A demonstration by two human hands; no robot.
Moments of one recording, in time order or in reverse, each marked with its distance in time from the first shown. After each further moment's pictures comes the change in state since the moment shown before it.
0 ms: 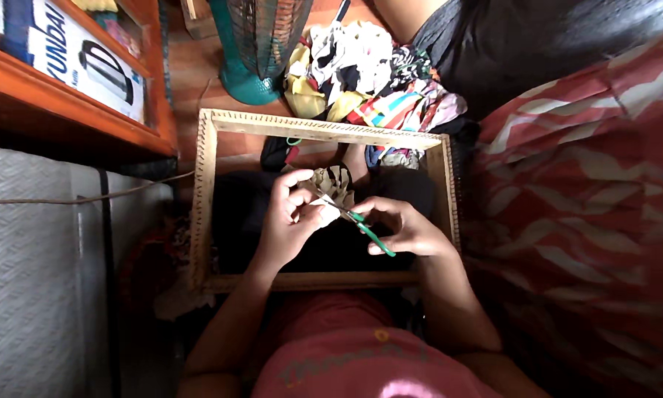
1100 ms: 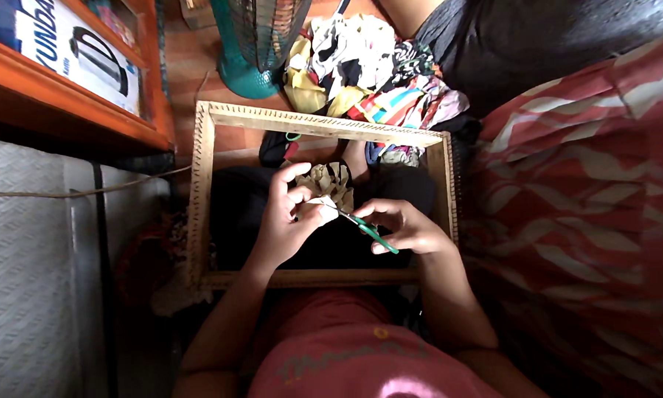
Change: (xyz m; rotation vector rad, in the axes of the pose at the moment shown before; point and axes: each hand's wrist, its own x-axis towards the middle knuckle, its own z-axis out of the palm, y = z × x) left_hand 0.000 0.004 -0.002 0.035 -0.032 0.002; right_hand -0.003 0.006 -0.003 0.127 -0.042 0.043
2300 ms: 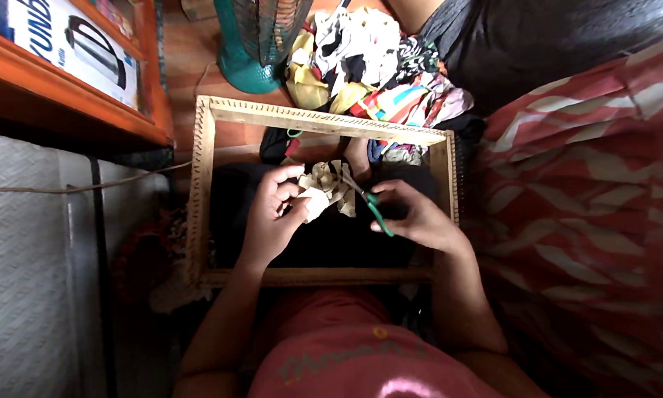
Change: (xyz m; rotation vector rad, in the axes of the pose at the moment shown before) left_hand -0.004 -0.003 -0.016 0.087 0.082 0.004; right_hand -0.011 -0.008 -0.016 -0.605 0.265 0.198
